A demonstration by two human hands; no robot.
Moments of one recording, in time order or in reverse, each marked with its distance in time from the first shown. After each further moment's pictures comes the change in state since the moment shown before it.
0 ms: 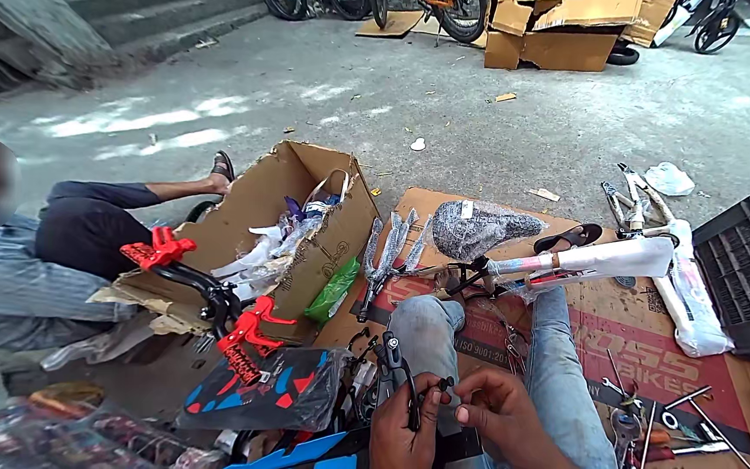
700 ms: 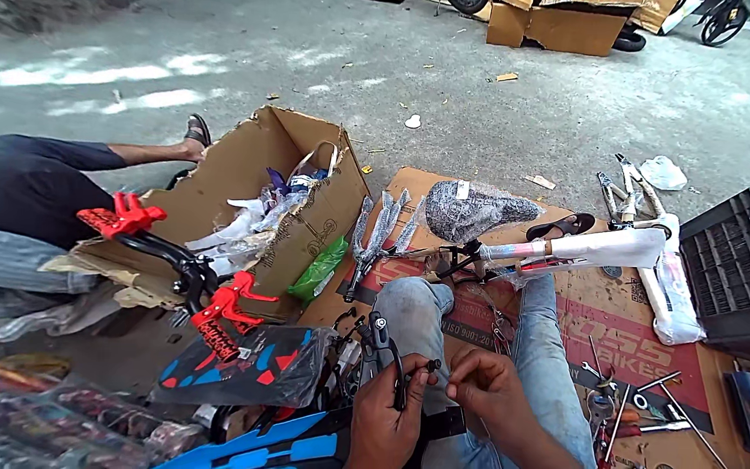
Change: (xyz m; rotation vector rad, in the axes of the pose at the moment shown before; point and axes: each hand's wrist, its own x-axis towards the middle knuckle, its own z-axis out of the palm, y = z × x) left_hand -0.004 -0.007 0.005 0.018 0.025 0.012; right_hand -0.002 -0.001 -0.004 -0.039 0.065 0.023
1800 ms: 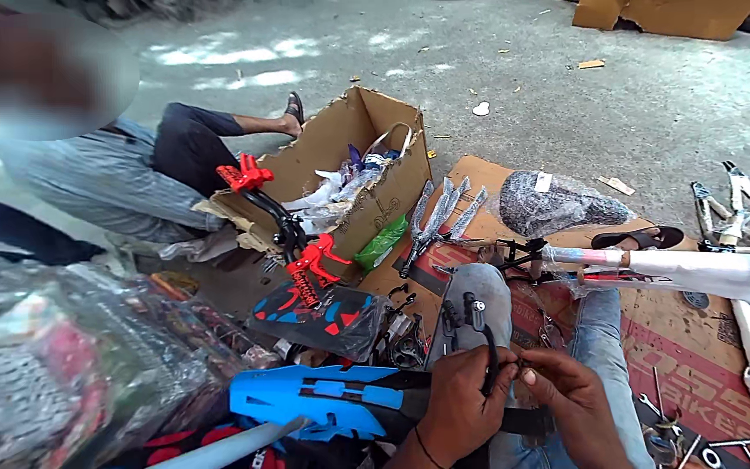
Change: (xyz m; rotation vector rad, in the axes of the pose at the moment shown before) left_hand 0.003 0.004 0.004 0.096 -0.061 0.046; right_hand 0.000 -0.008 -0.001 -0.169 0.034 -0.049
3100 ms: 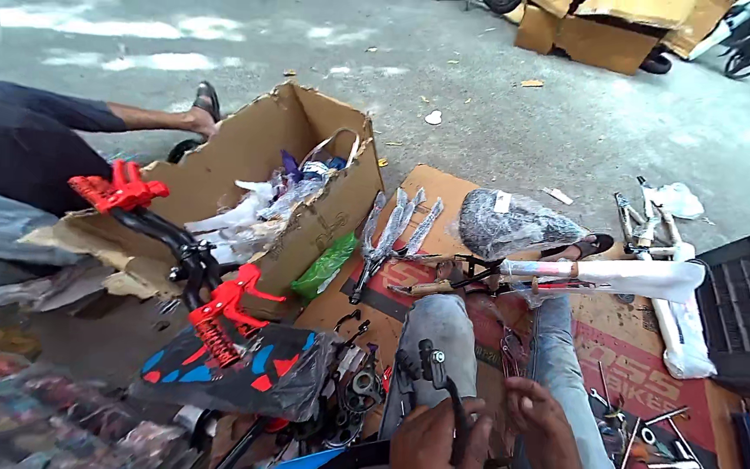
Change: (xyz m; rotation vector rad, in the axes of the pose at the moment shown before) left_hand 0.004 0.012 -0.005 0.018 -0.053 -0.087; right_hand -0.023 0.058 -0.042 0.149 0.233 0.254
